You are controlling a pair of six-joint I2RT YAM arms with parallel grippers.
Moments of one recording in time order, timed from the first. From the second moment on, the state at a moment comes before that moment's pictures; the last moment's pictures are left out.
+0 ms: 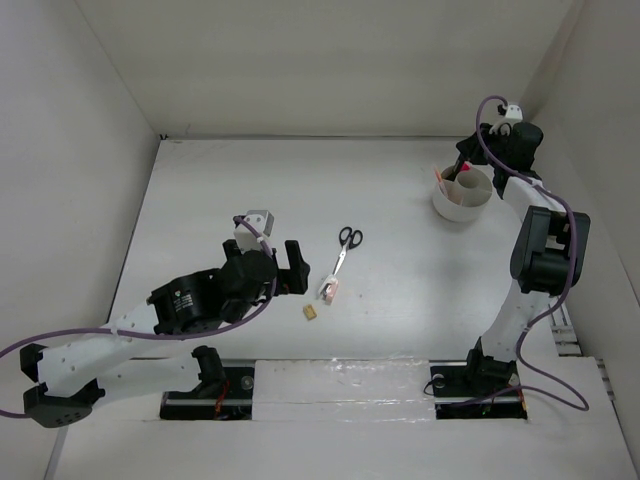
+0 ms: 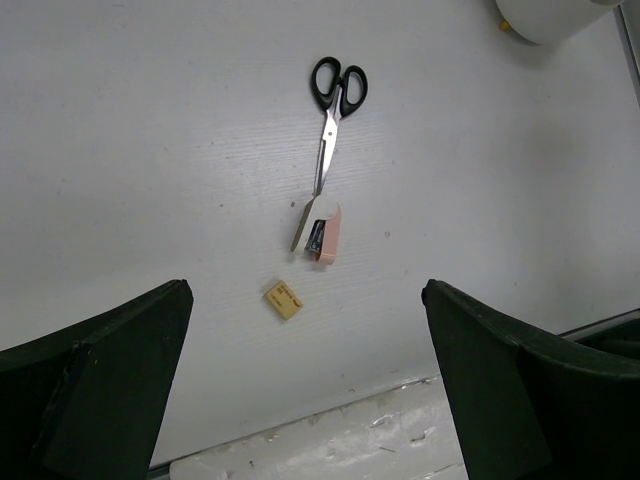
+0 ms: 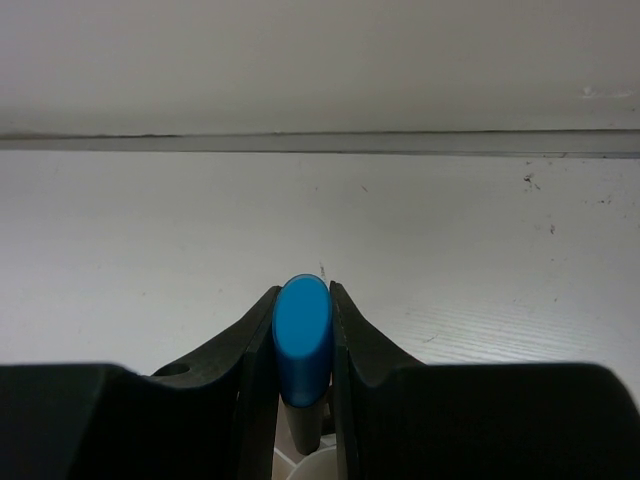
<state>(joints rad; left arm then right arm) -1.15 0.82 1.01 -0.81 -0.62 -0.77 -0.21 1.95 1.43 0.27 -0.50 0.18</state>
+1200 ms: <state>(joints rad) -1.15 0.83 1.01 -0.81 -0.63 -0.76 -0.20 1.85 1.42 0.24 -0.48 0.21</state>
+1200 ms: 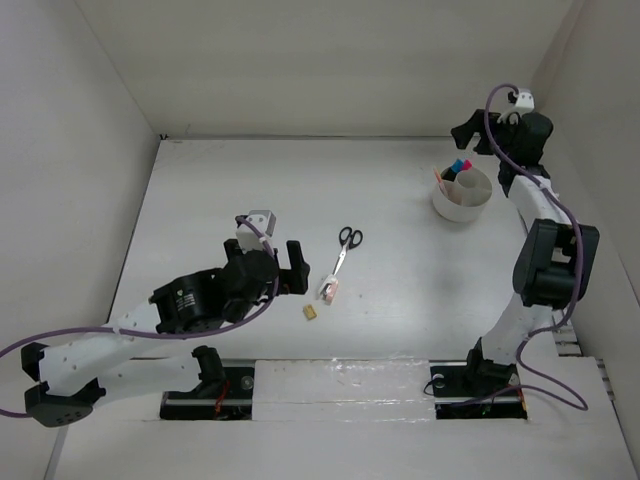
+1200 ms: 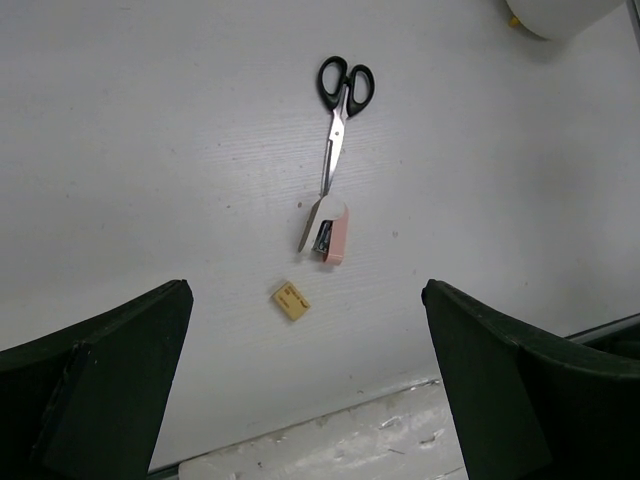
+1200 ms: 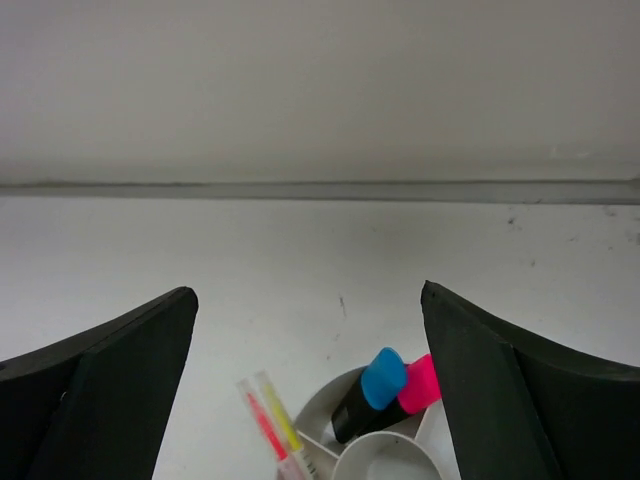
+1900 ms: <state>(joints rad) -1.12 1.10 0.95 -0.74 -0.59 -0.91 0.29 1.09 0.97 -0.04 0.06 0.33</state>
